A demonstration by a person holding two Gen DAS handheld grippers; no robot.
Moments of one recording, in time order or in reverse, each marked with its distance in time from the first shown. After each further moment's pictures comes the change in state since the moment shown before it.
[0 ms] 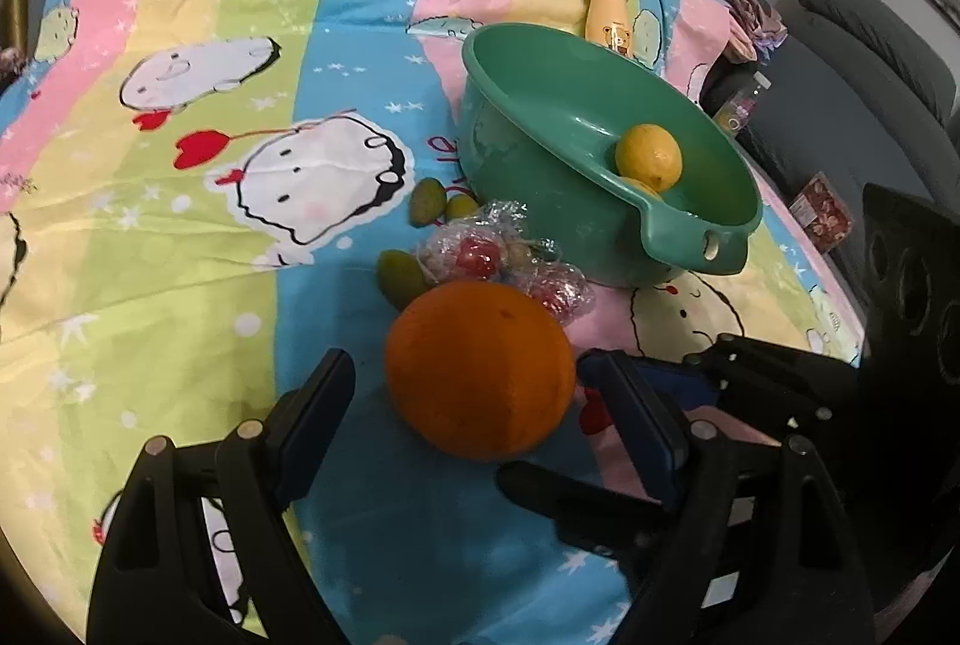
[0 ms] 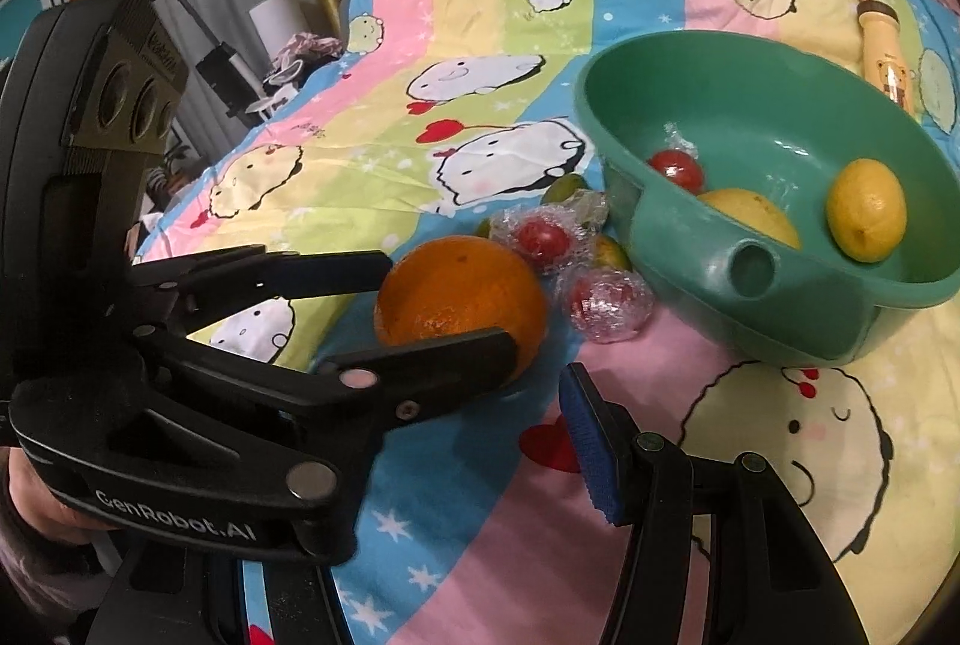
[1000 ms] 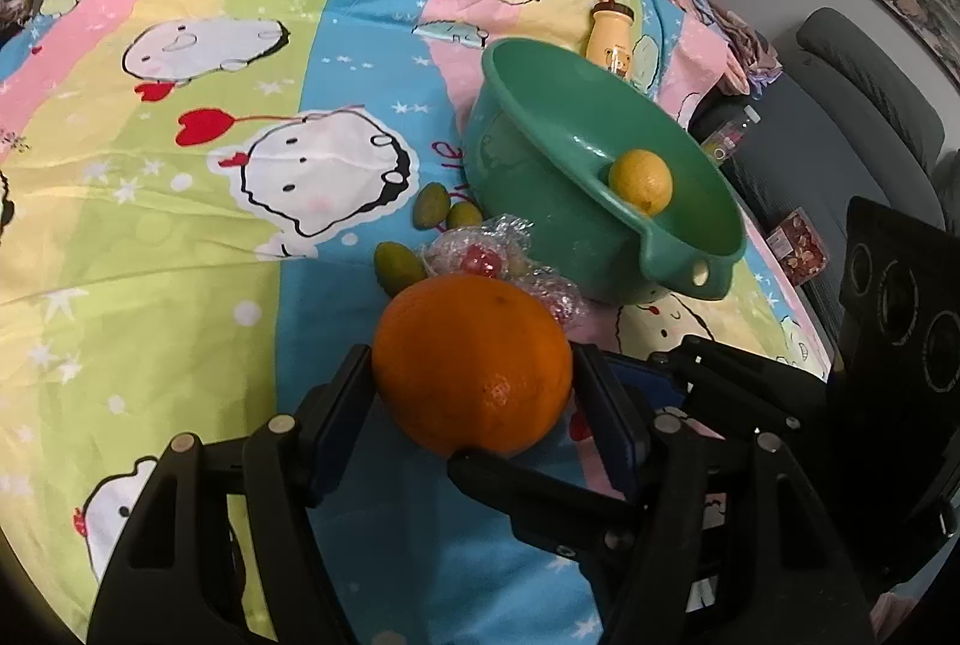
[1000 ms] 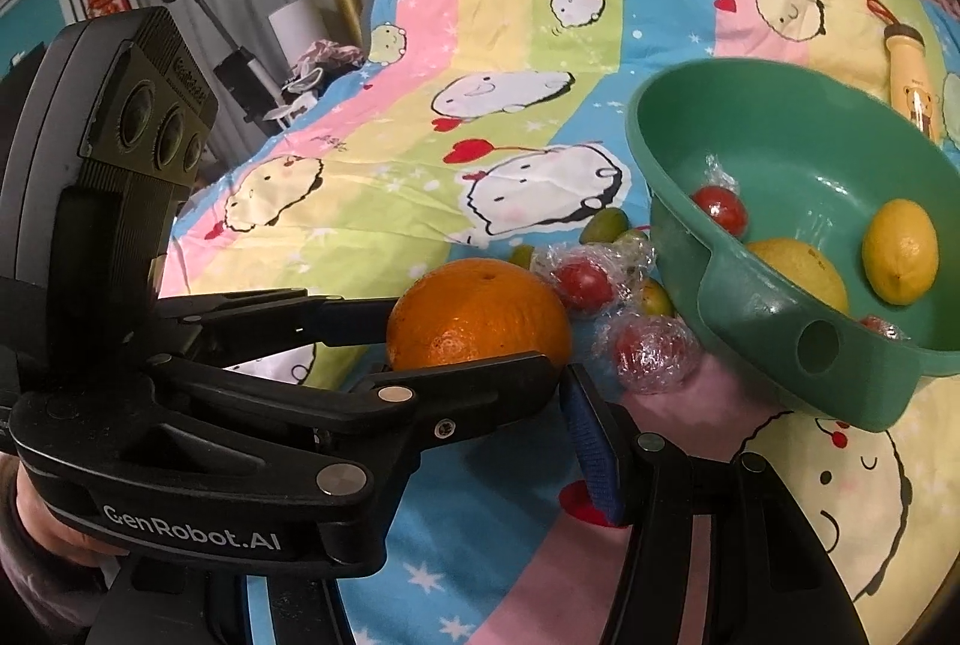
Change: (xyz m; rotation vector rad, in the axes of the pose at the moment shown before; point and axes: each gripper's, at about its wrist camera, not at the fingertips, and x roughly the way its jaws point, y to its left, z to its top) left arm -0.013 0.006 0.000 -0.072 -0.021 -0.063; right arm 0.003 0.011 0.012 -0.032 -0.044 0.035
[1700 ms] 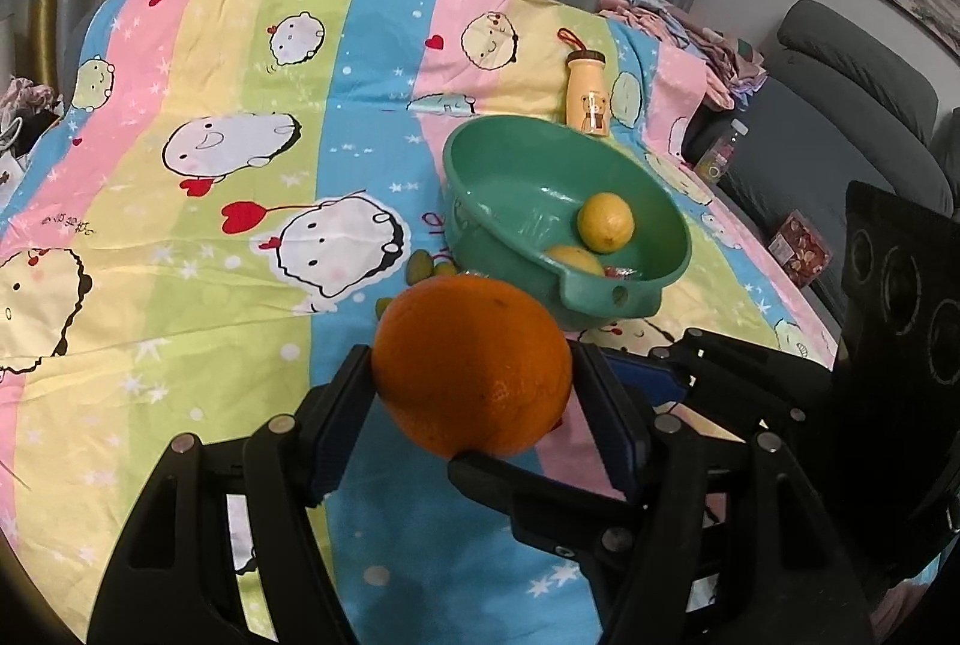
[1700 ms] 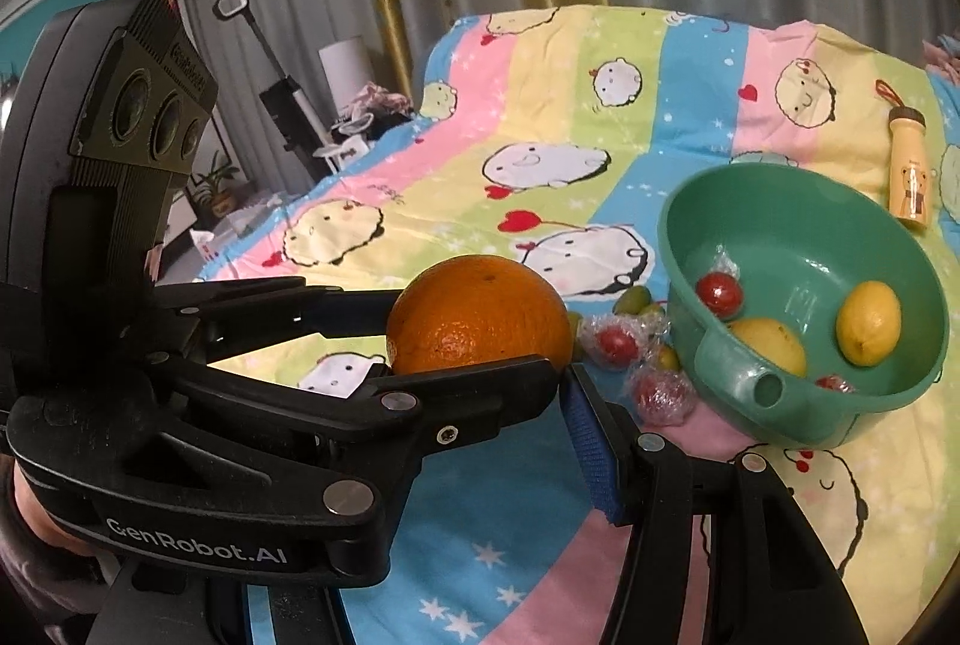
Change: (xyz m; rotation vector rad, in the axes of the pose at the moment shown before) left arm -0.051 -0.037 0.001 0.095 -0.118 0.093; right arm -0.051 0.023 0.004 -0.081 -0.127 0.039
